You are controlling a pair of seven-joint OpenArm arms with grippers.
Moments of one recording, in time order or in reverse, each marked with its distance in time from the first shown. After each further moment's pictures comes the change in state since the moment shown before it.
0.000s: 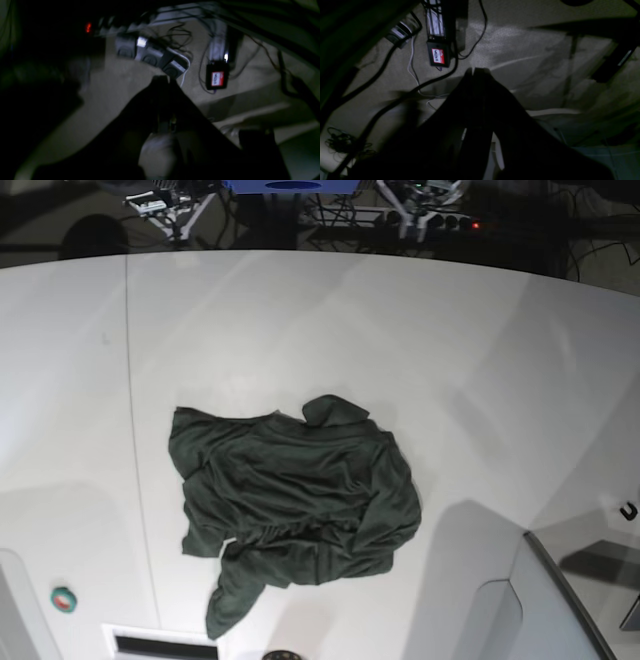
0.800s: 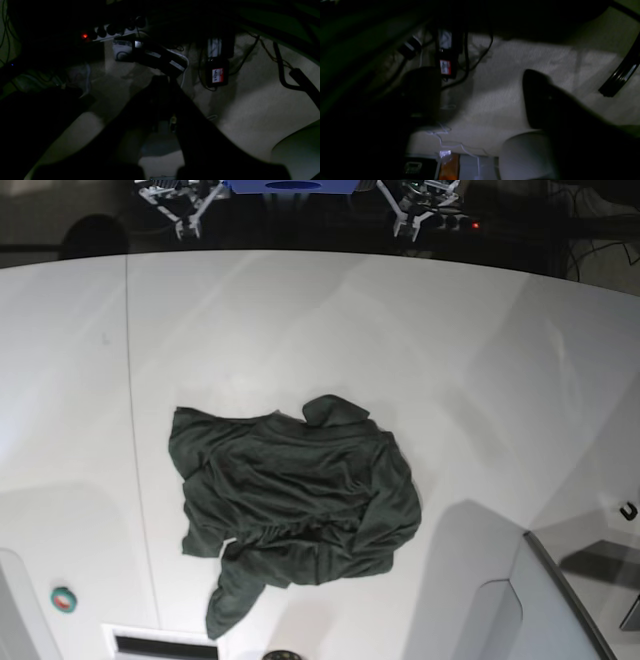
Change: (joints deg) left arm 0.3 -1.2 0.7 0.0 -0.9 -0.2 -0.1; right arm -3.2 -0.8 -0.1 0.0 -0.2 0.0 7.8
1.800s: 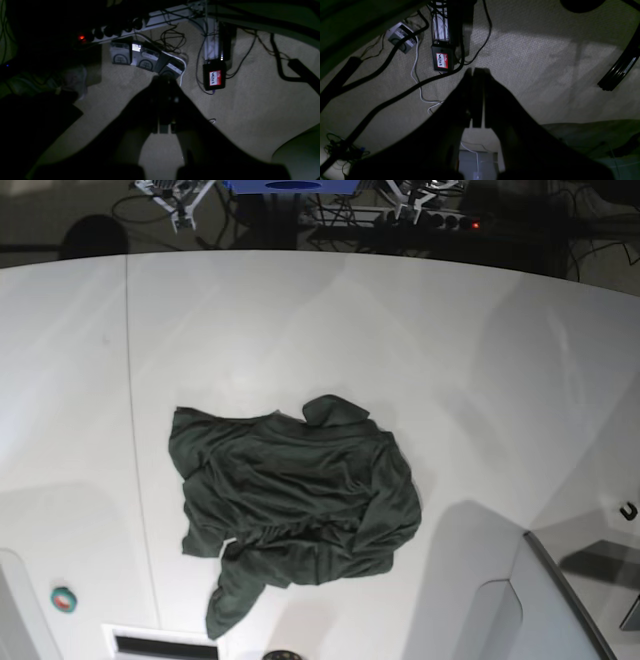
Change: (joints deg) left arm 1.2 0.0 -0.3 -5.9 0.0 0.0 -10.3; right arm -1.6 0.6 0.0 0.0 0.2 0.0 0.5
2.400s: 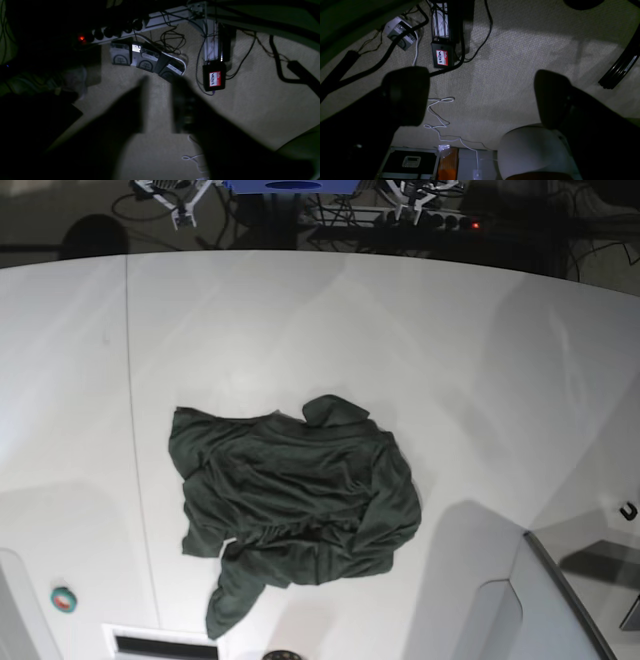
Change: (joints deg) left arm -0.1 0.0 -0.1 0.0 0.1 0.0 0.0; right arm -0.2 0.0 0.1 0.0 -0.2 0.0 -0.2
